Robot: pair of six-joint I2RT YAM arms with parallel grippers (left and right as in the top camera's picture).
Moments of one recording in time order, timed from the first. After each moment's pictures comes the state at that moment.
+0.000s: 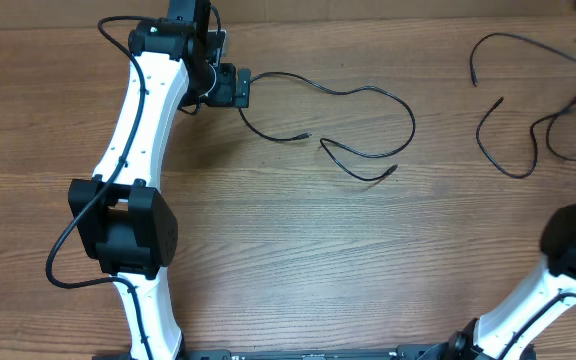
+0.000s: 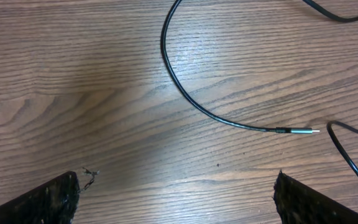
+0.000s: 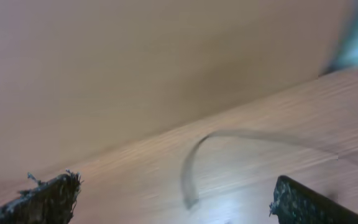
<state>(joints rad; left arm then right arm) -0.15 2.14 2.08 -1.20 0.13 -0.11 -0.42 2.08 2.33 -0.90 -0.42 0.09</state>
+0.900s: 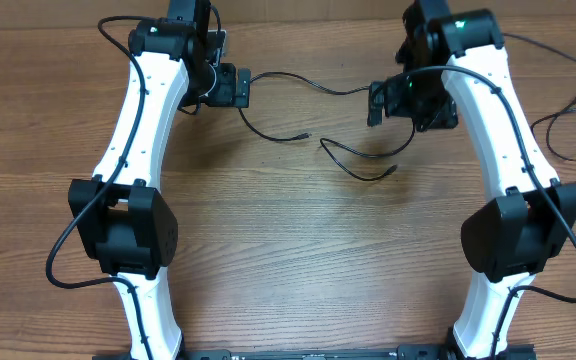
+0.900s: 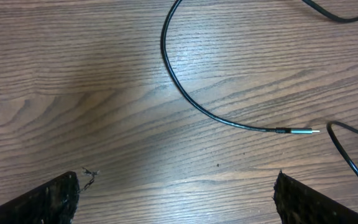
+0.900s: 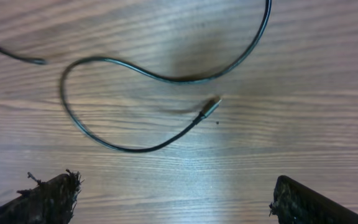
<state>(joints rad) -0.15 2.14 2.08 -1.20 0.13 -0.11 0.19 2.07 2.07 -1.51 -0.09 0.24</state>
